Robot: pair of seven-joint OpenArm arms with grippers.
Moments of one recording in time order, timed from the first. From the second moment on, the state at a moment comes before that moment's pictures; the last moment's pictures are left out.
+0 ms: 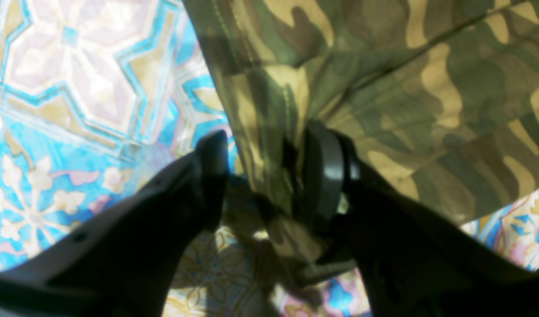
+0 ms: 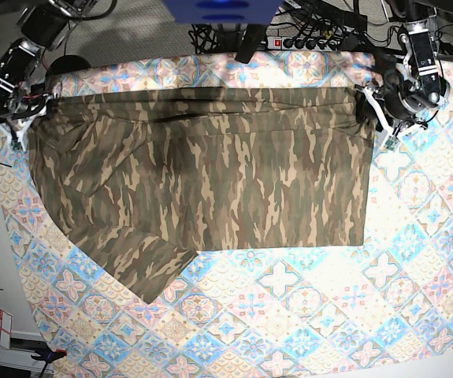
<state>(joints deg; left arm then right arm) 17.9 -14.9 -24.3 78.6 -0.8 -44.4 37.6 -6.6 12.0 44.3 82.3 -14.2 43.1 -57.6</state>
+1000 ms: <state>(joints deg) 17.5 -13.1 -27.2 89.8 8.1 -42.7 55.5 -1.5 12.3 42.8 94.2 -24.3 42.6 -60.5</state>
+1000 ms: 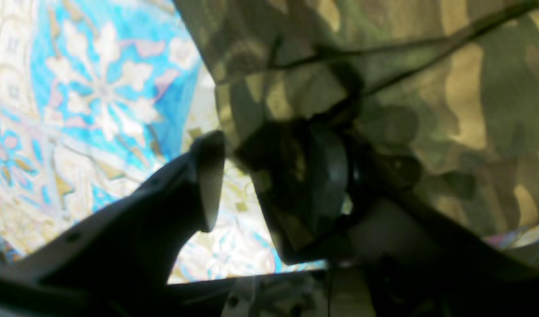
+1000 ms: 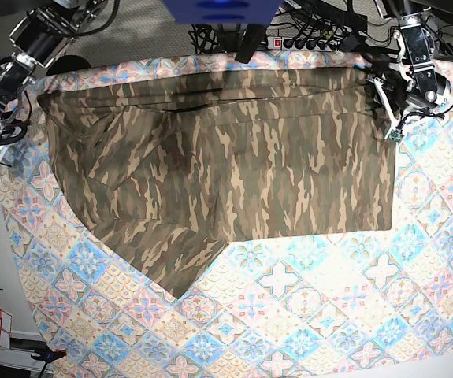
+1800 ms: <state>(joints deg) 14.5 -9.3 -30.0 99.2 8.5 -42.4 56.5 1.6 12.3 42.2 94.0 -24.3 42.6 -60.2</state>
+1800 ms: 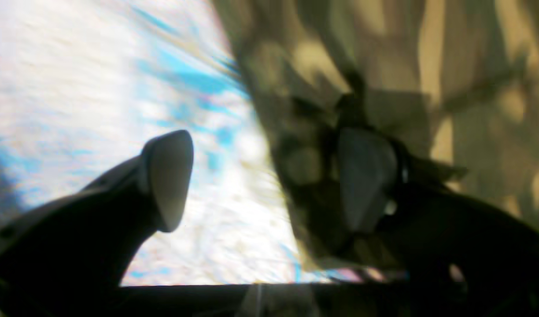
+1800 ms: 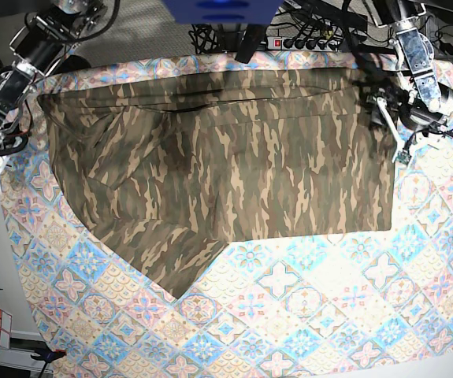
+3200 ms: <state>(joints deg) 2.4 -6.5 -31.7 91.2 15.8 -42.7 57.1 37.1 22.3 29.2 9.2 -24.9 42.1 -5.0</state>
